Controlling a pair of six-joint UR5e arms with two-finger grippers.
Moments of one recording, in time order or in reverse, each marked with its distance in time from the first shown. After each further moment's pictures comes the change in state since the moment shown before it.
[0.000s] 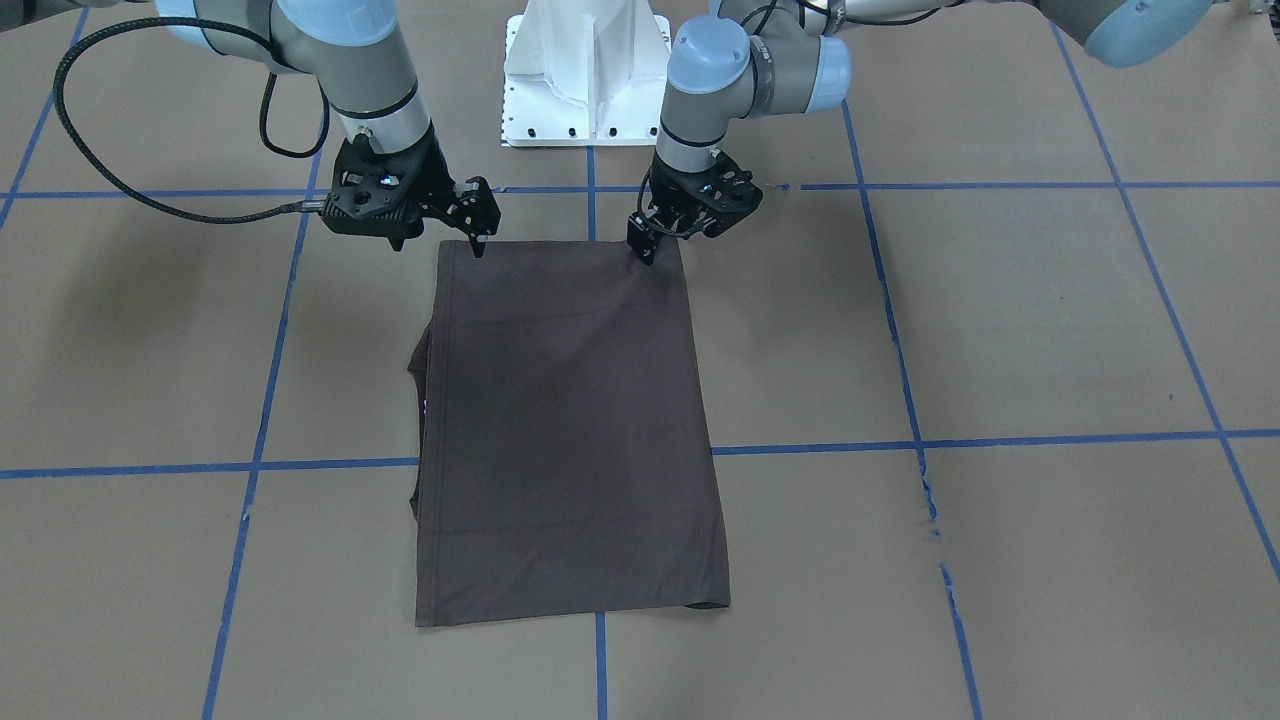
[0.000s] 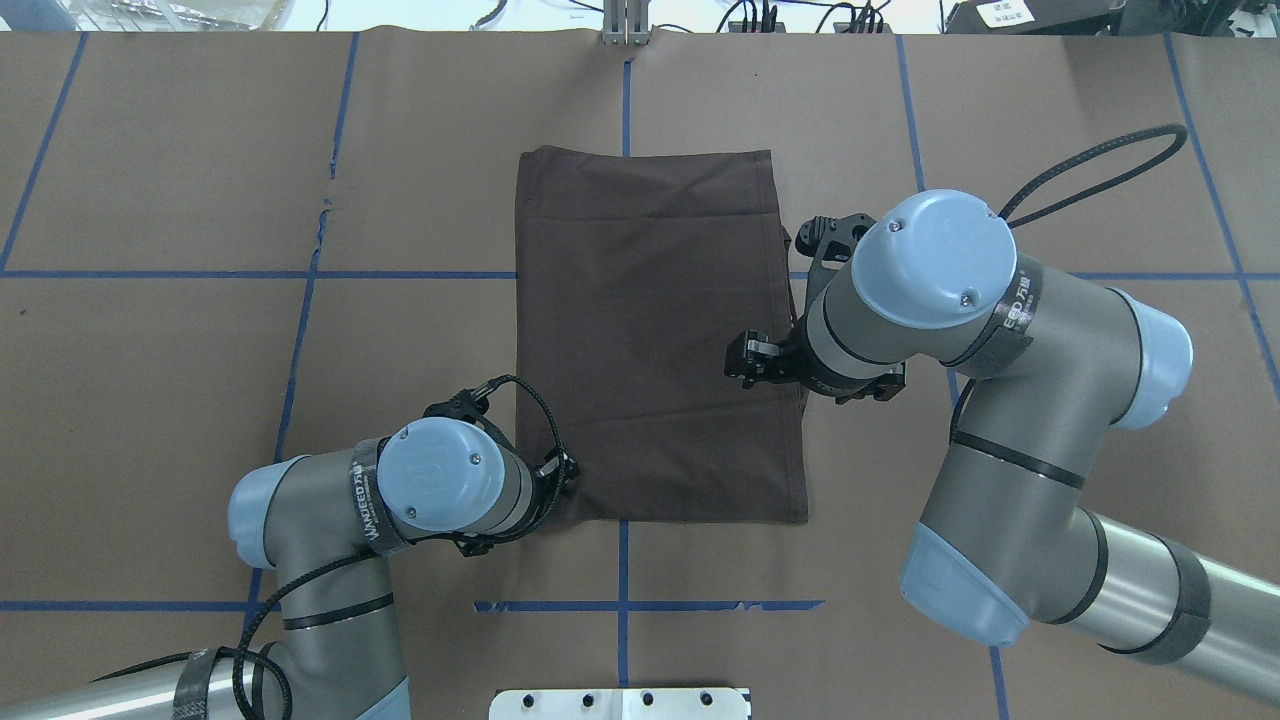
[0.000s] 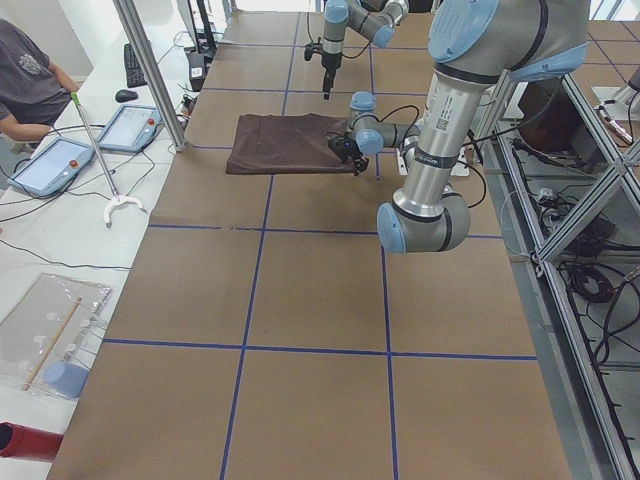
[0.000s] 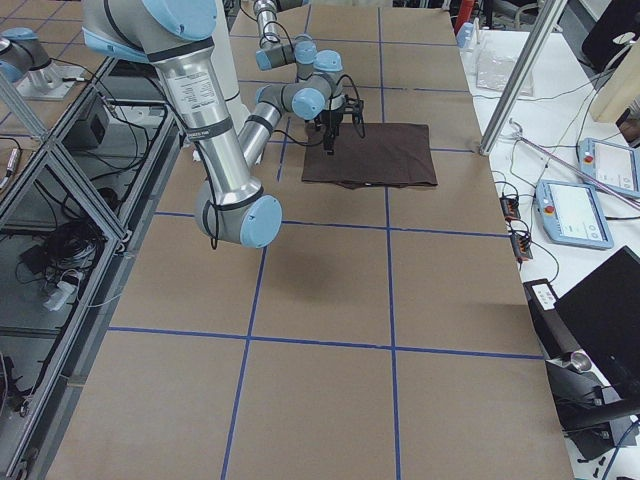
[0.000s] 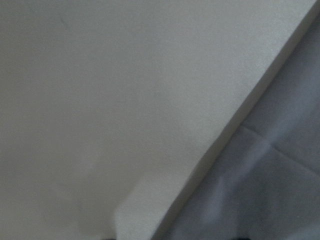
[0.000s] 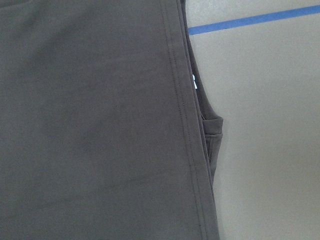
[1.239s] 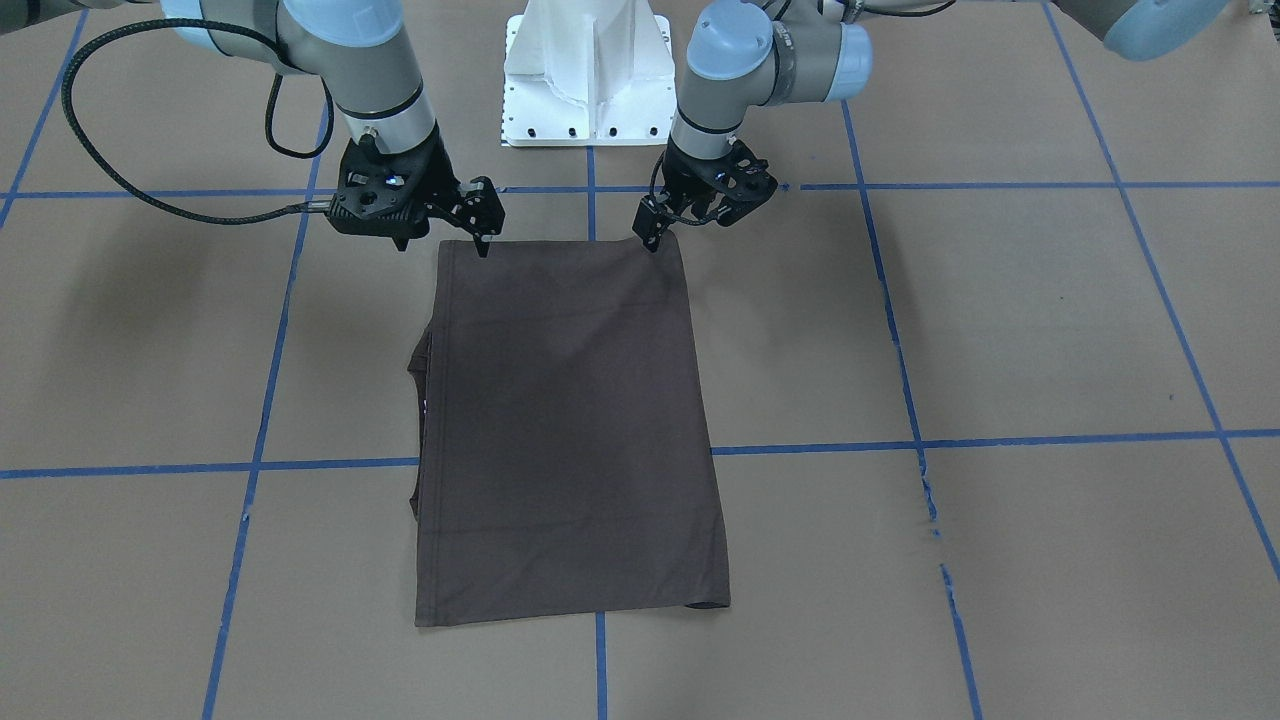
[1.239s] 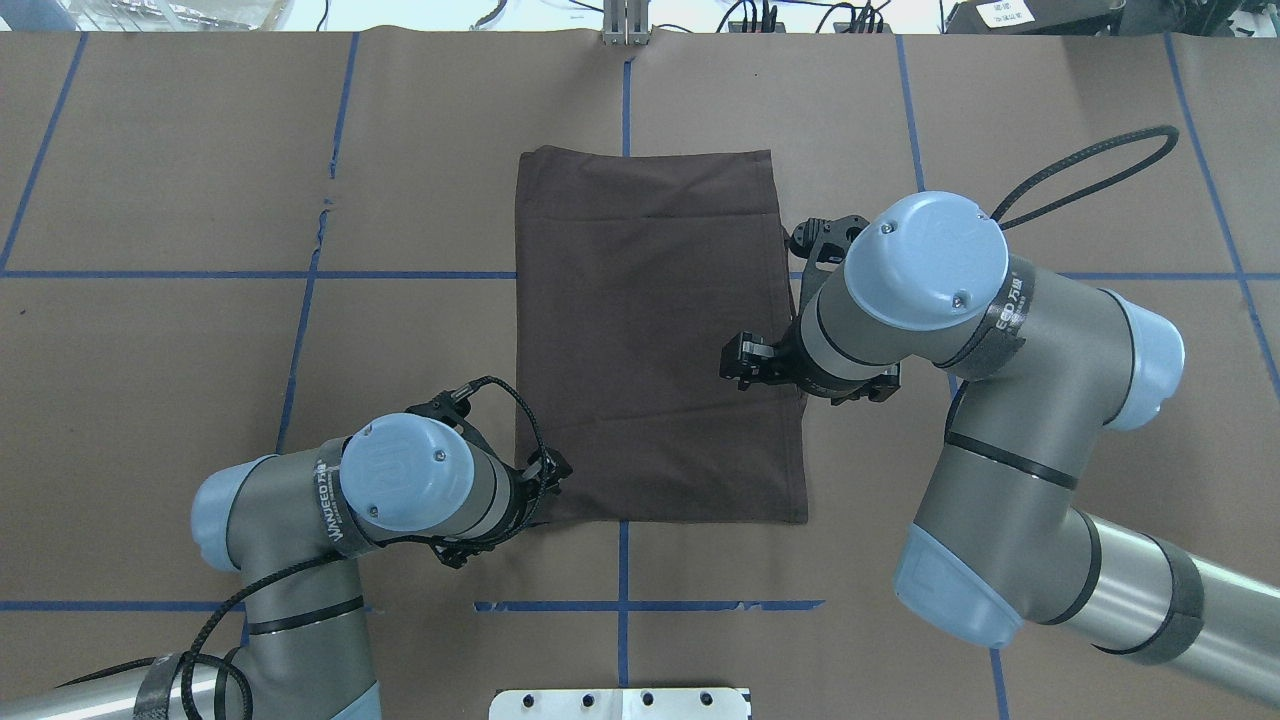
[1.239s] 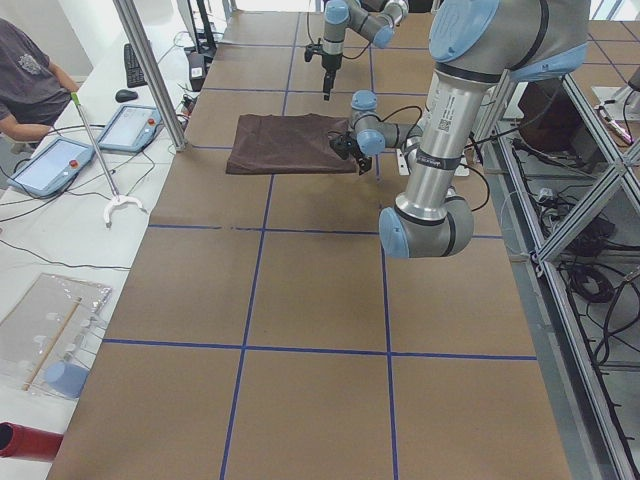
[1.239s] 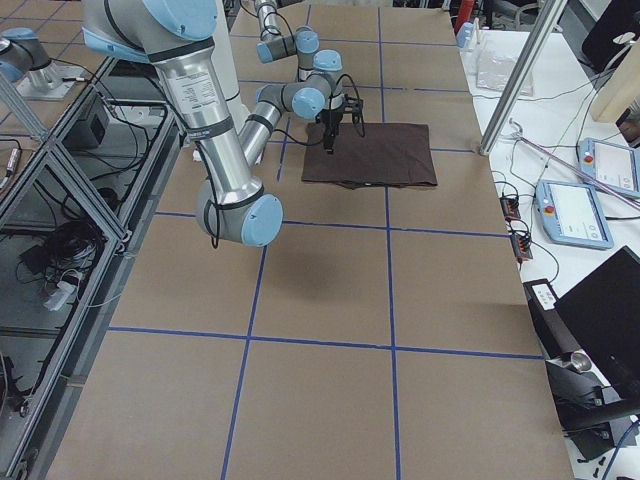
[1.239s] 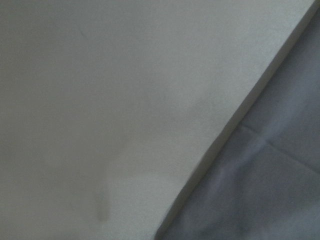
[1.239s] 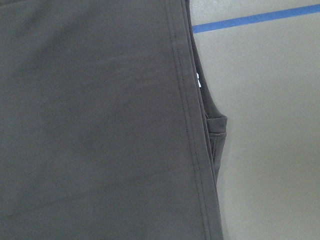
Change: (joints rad) left arm -0.005 0.043 -0.054 -0.001 -0.034 0.003; right arm -0.004 0.007 -0.005 0.000 -0.001 0.000
